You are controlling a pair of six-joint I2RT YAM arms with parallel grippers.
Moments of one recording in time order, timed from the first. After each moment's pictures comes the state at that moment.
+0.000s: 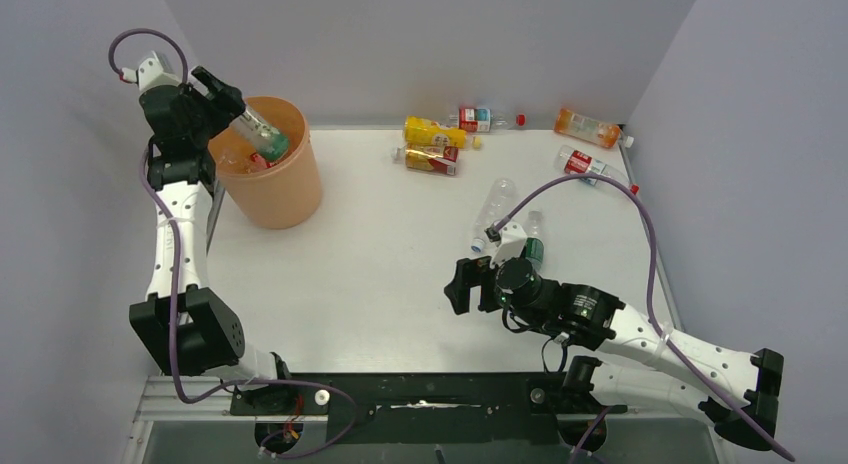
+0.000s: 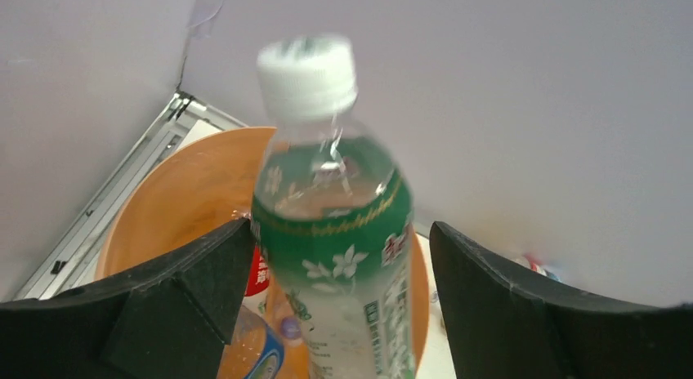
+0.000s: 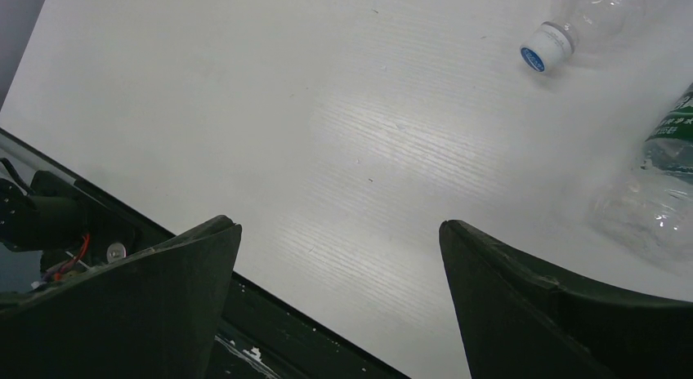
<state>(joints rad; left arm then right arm) 0.24 1.49 1.50 -0.14 0.08 -0.52 1.08 0.87 0.80 -0.54 0.36 0.63</state>
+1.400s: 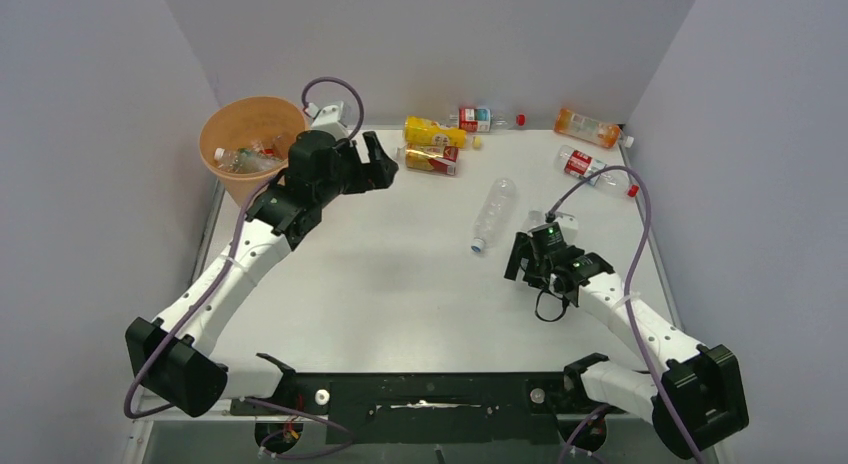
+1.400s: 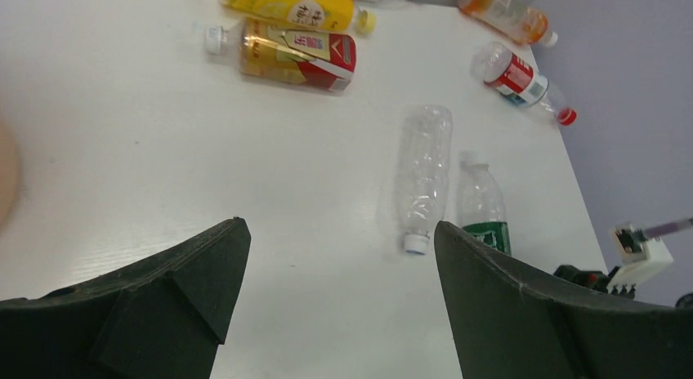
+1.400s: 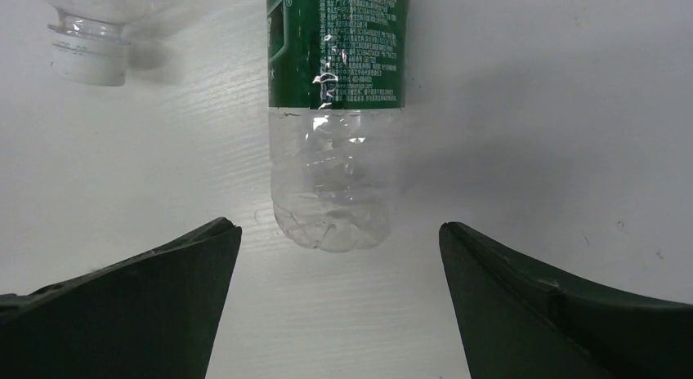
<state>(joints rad) -0.46 1.31 1.29 -0.33 -0.04 -0.51 0.41 1.07 0.66 -0.61 0.28 0.60</state>
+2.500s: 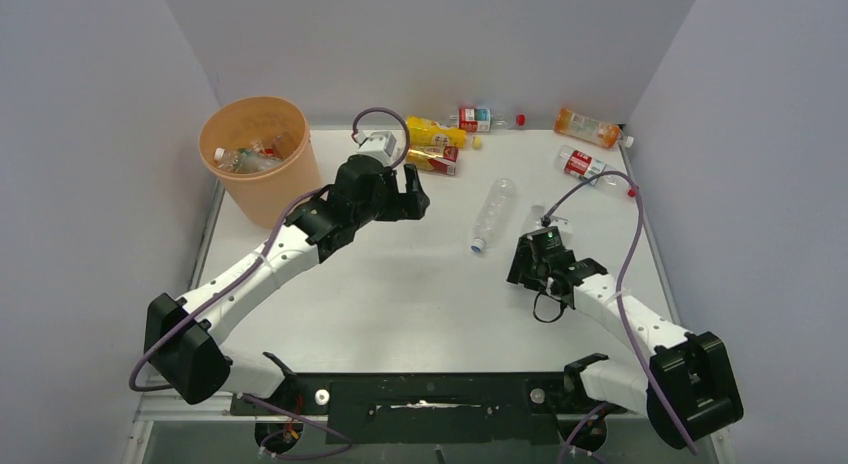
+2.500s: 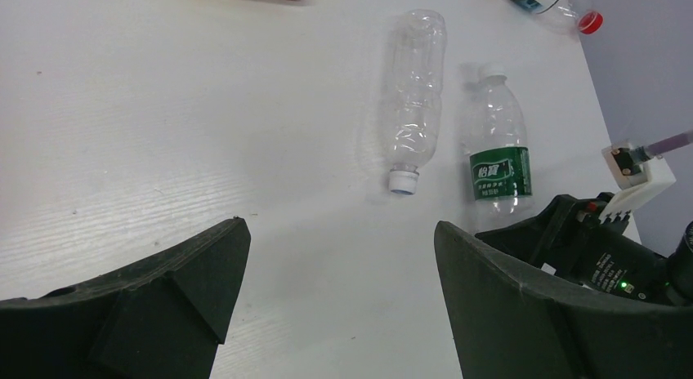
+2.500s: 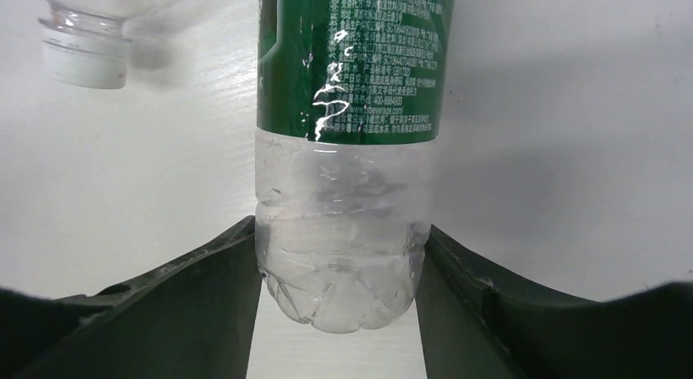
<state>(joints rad) -0.68 1.37 1.22 -0.33 -0.13 -0.55 0.37 1.16 0.57 -0.41 0.19 0.57</state>
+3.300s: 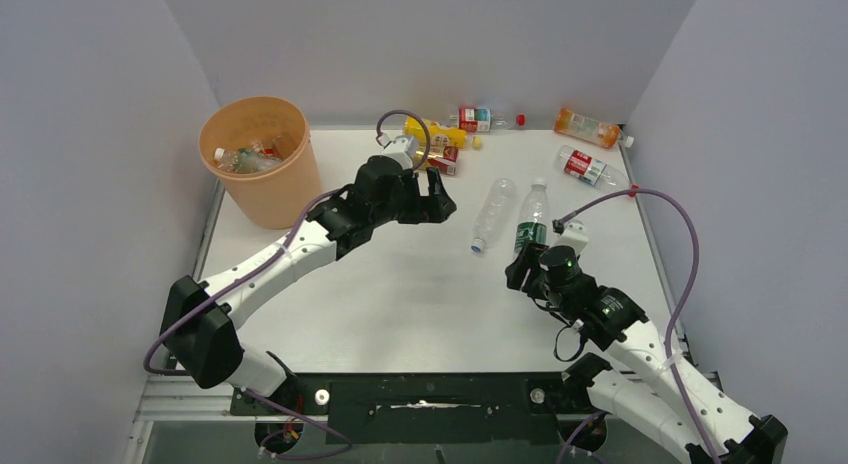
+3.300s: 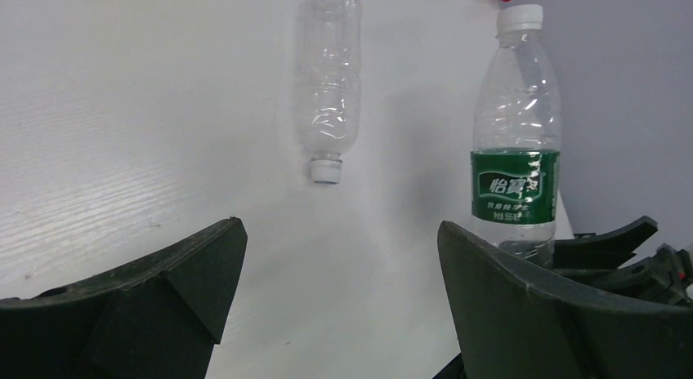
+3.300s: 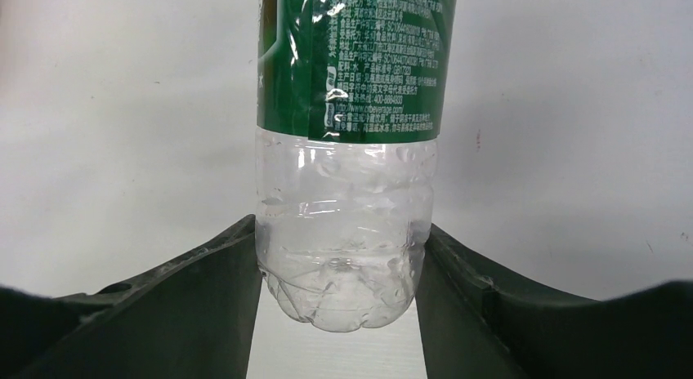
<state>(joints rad) -0.74 1.47 1.24 -0.26 -0.03 -0.61 0.61 0.73 0.63 -0.62 0.33 0.68</state>
